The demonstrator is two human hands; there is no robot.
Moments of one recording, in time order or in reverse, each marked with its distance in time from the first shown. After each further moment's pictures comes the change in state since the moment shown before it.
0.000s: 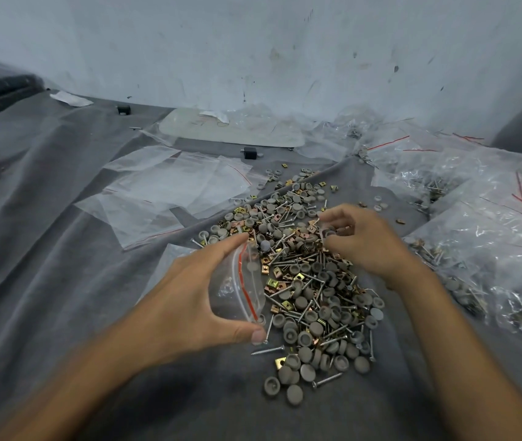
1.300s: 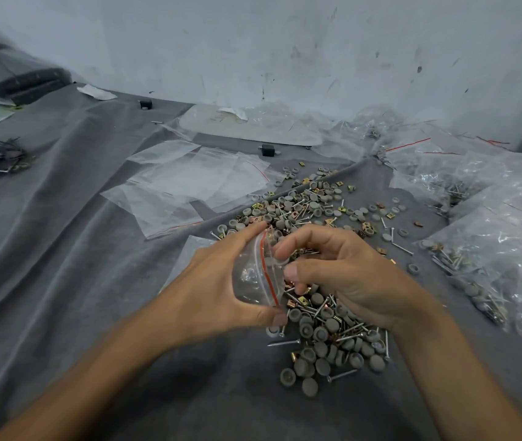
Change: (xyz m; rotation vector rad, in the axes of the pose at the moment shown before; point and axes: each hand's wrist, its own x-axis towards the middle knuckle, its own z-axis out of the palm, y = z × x) left_hand 0.007 -0.002 0.003 -0.062 0.031 0.028; right_hand -0.061 -0.071 0.035 0.694 -0.511 -0.145
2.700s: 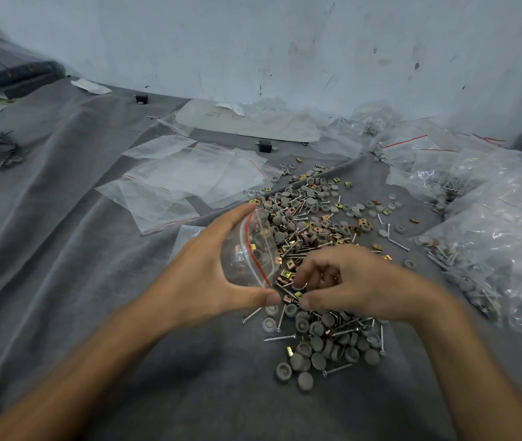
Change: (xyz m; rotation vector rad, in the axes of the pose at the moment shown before) left_hand 0.002 -0.002 -0.005 -0.046 0.117 0.043; right_hand -0.007 0.013 -0.038 -0.793 -0.086 0.165
